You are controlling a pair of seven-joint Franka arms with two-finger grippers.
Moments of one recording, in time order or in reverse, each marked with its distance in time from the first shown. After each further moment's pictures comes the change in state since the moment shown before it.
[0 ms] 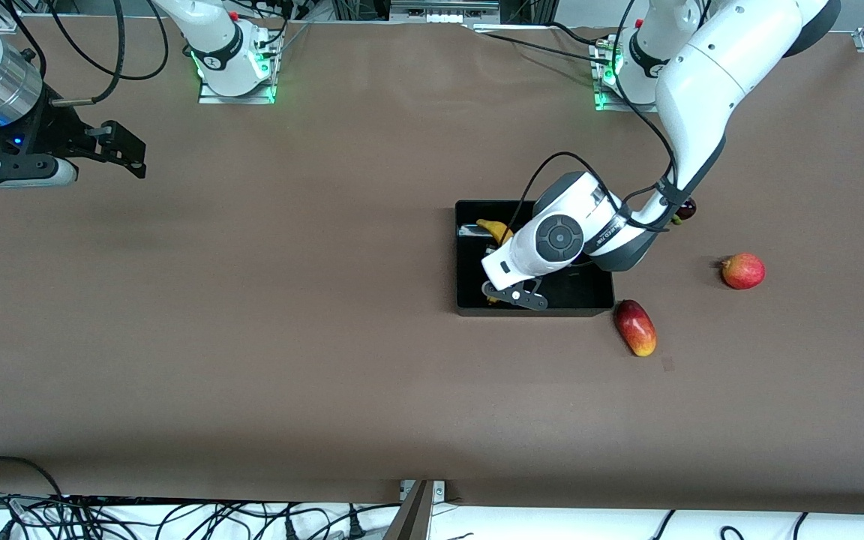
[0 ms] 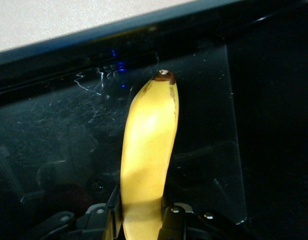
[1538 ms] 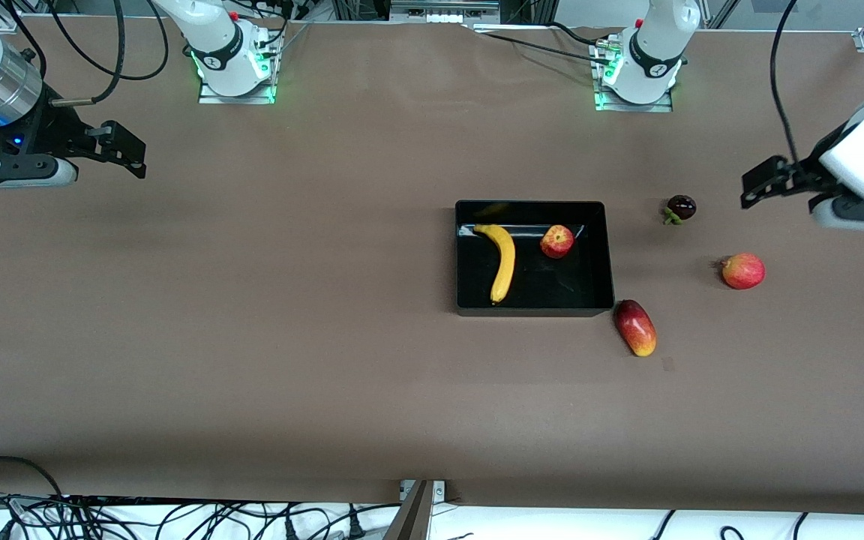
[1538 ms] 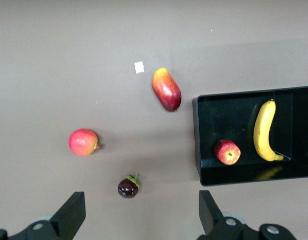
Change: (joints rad) left arm -0.028 -0.725 0.602 0.127 -0.309 -0.591 0.450; right arm 0.000 0.000 0.000 0.001 0.000 0.000 0.002
